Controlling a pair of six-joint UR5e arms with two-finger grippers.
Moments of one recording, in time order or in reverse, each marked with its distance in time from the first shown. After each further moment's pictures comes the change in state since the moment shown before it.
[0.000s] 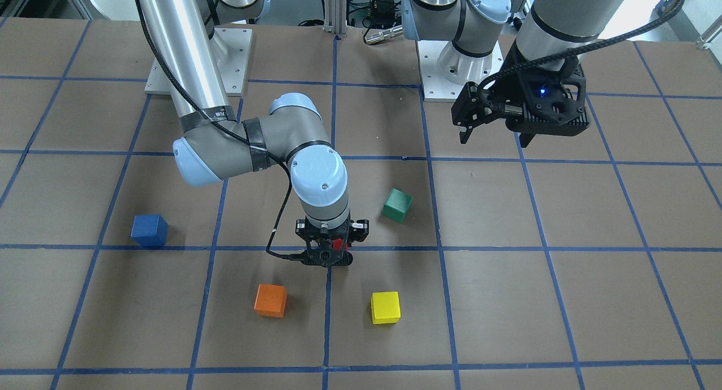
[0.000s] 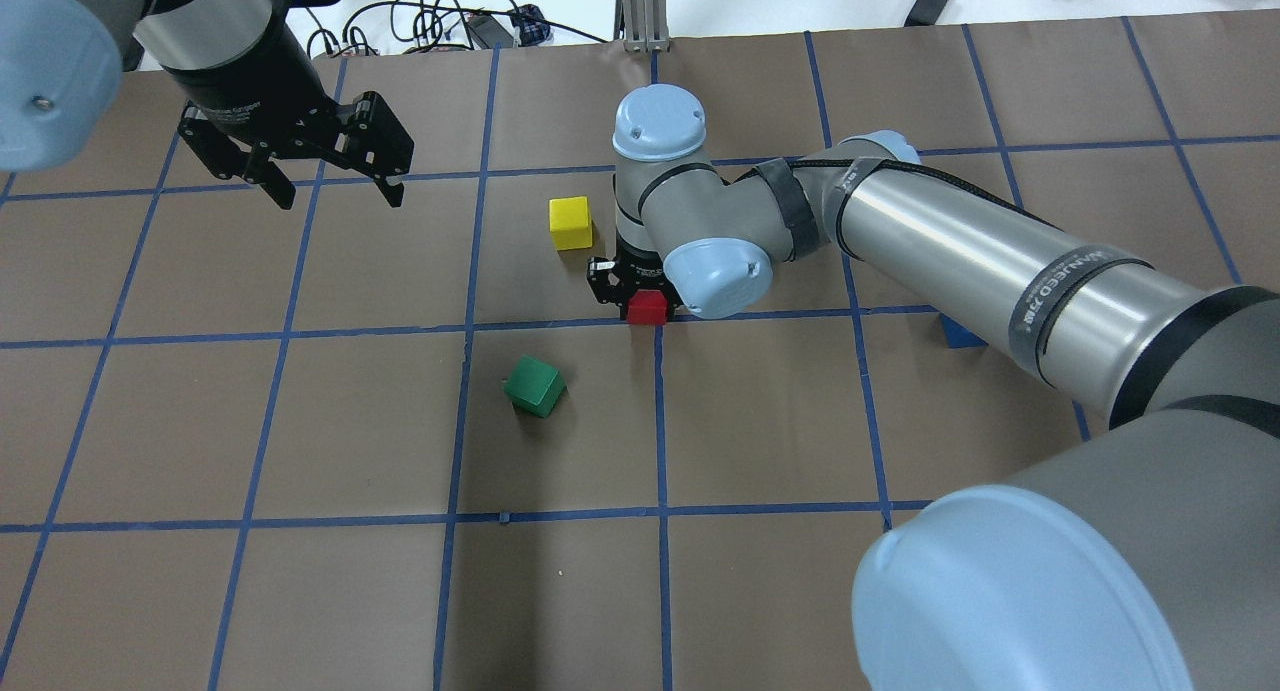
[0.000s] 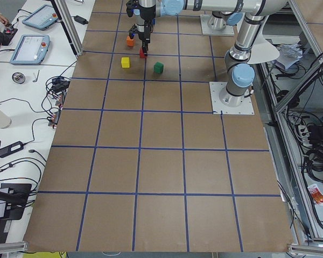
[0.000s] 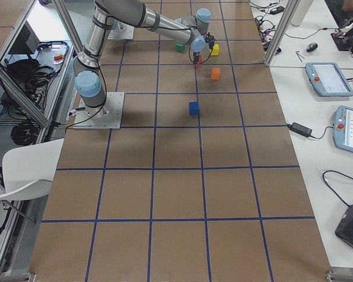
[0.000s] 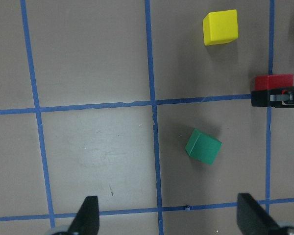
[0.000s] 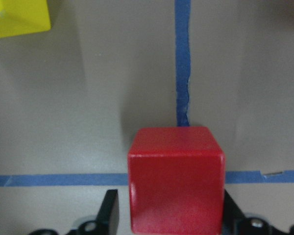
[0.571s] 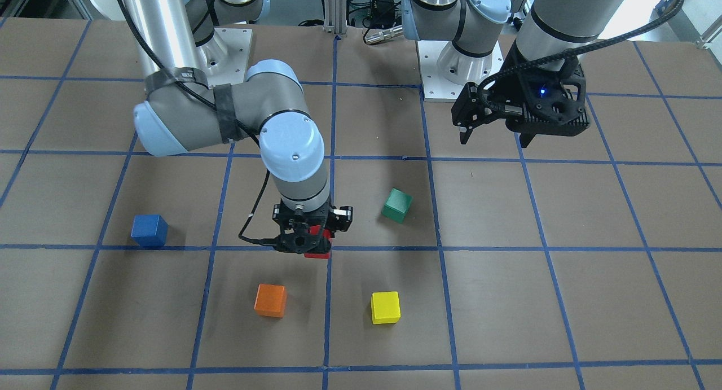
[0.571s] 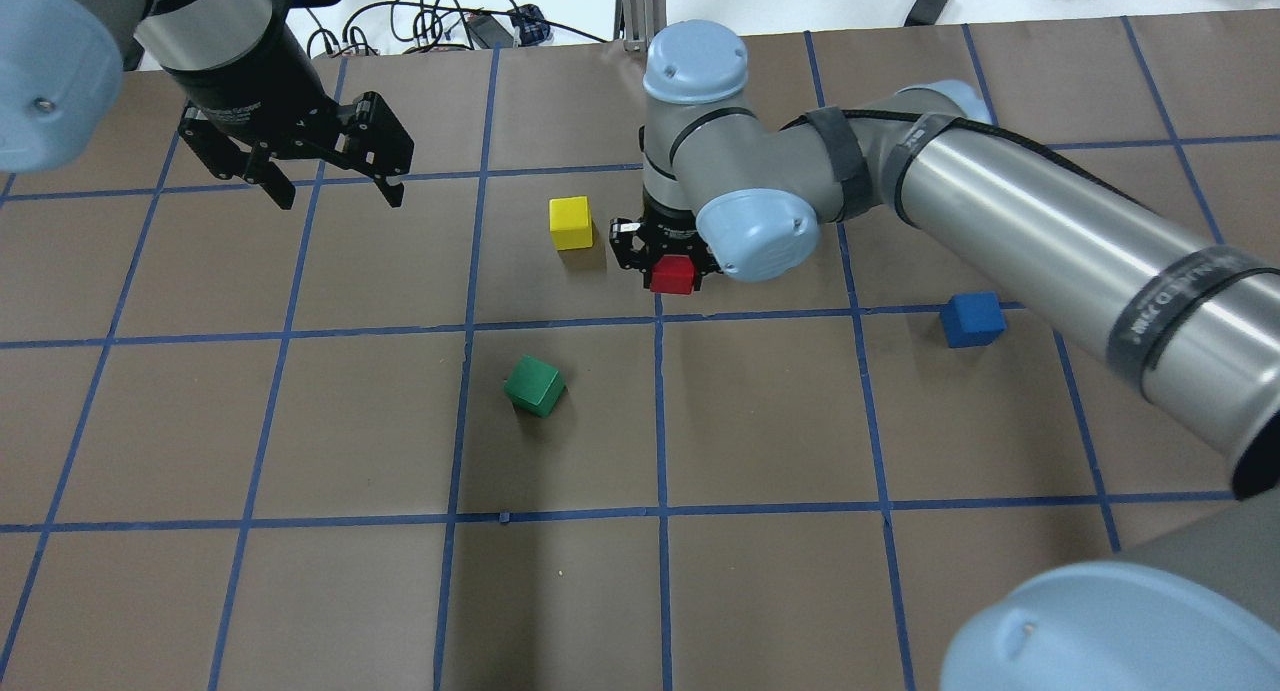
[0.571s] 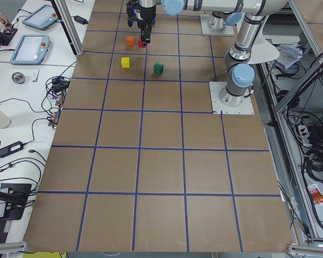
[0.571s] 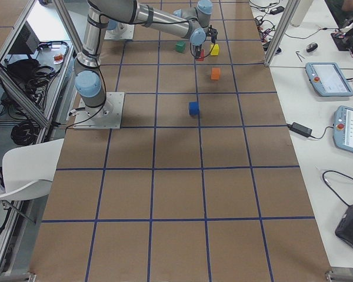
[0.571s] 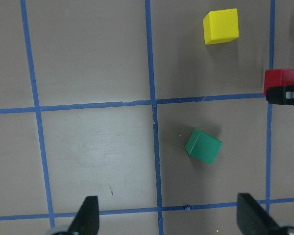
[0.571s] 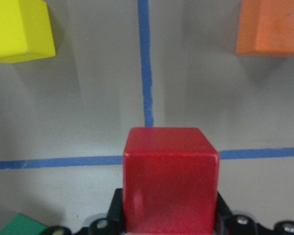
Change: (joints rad) left arm 0.000 0.000 -0.001 0.003 0.001 -0.001; right arm -0.077 -0.142 -0.005 0.145 -0.011 -0.033
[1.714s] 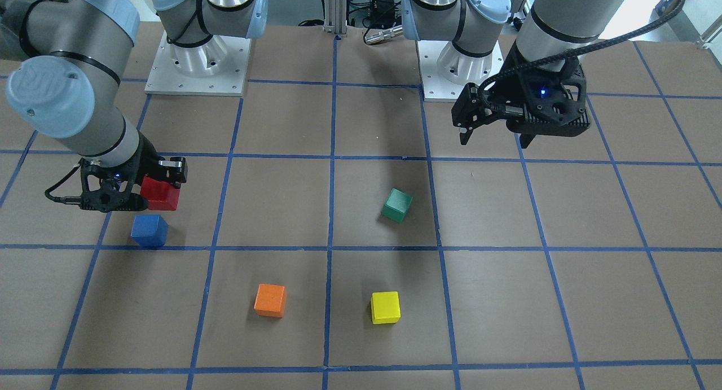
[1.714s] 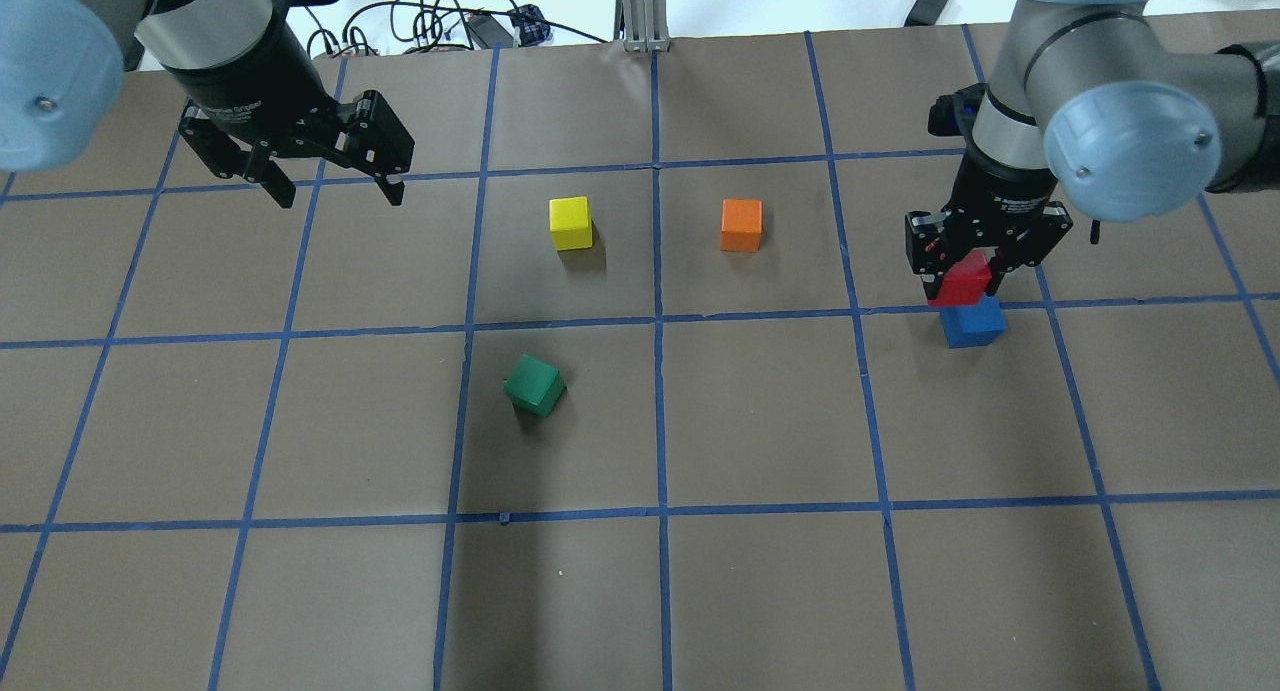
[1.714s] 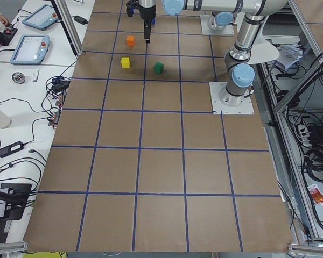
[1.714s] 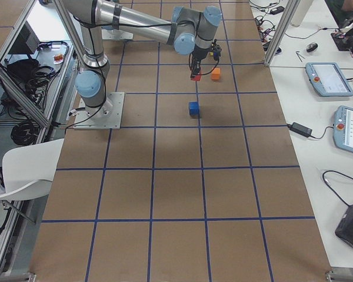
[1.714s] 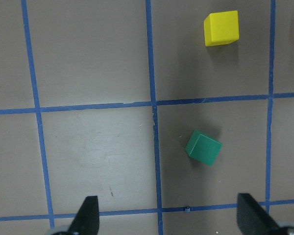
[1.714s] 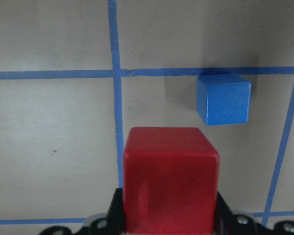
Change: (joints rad) left arm 0.000 -0.002 0.002 0.003 -0.001 -0.005; right arm -0.419 -0.274 0.187 0.261 -0.137 -0.517
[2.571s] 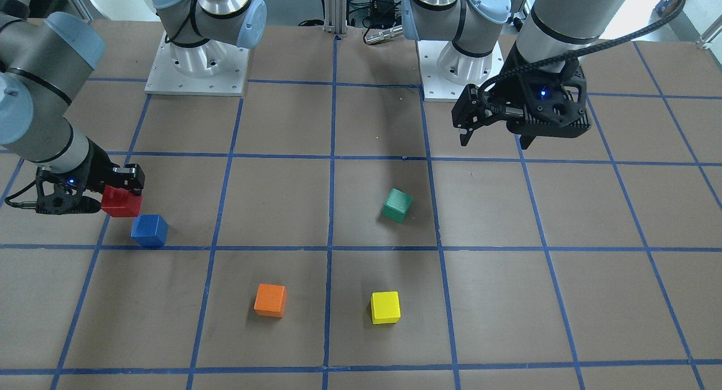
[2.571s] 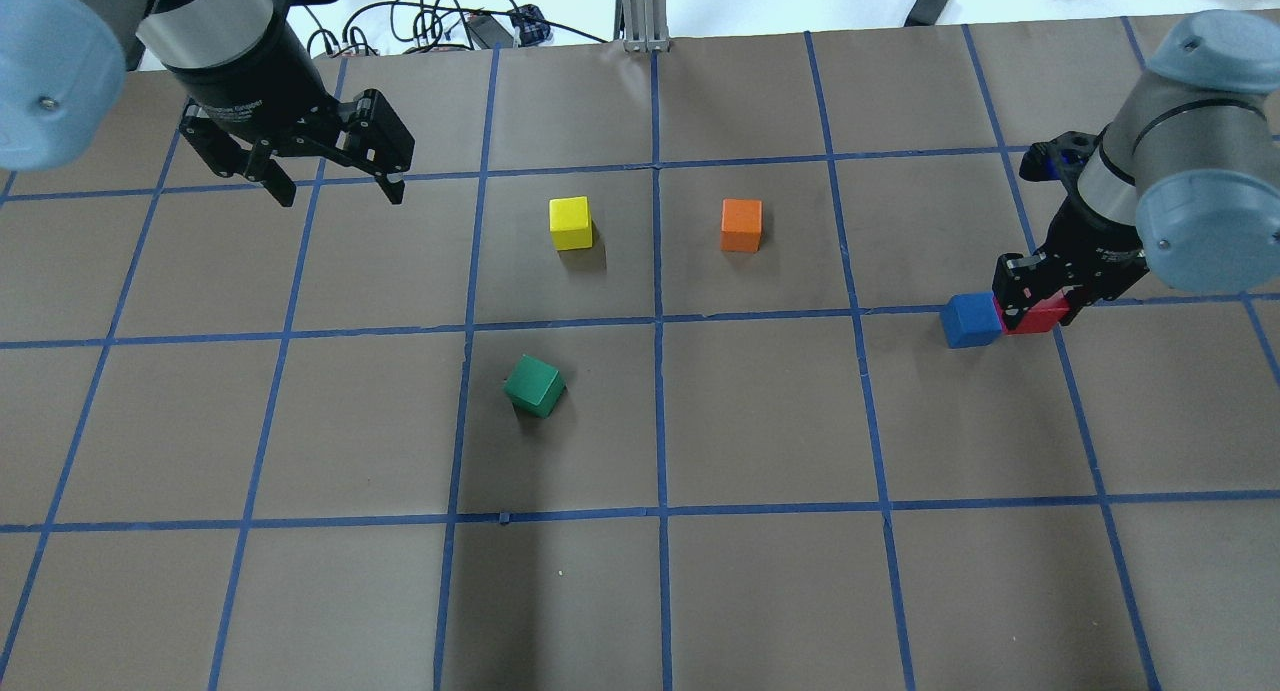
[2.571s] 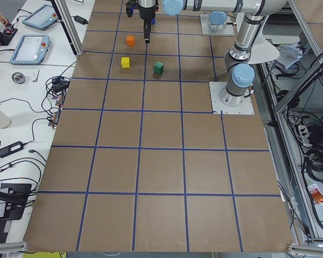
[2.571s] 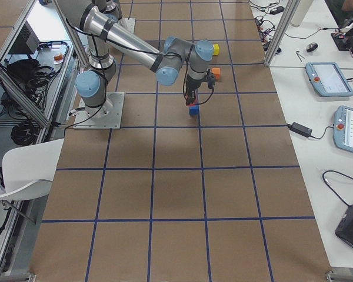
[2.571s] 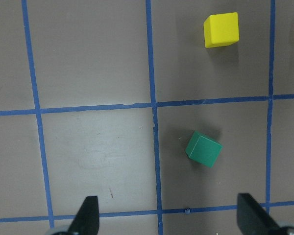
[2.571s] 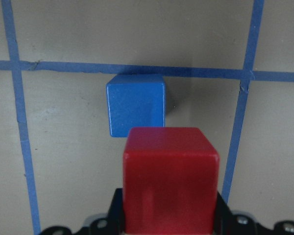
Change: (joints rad) left arm 0.000 -0.002 0.001 0.004 0.001 0.000; right arm -0.187 -0.007 0.168 -0.216 0.010 -0.218
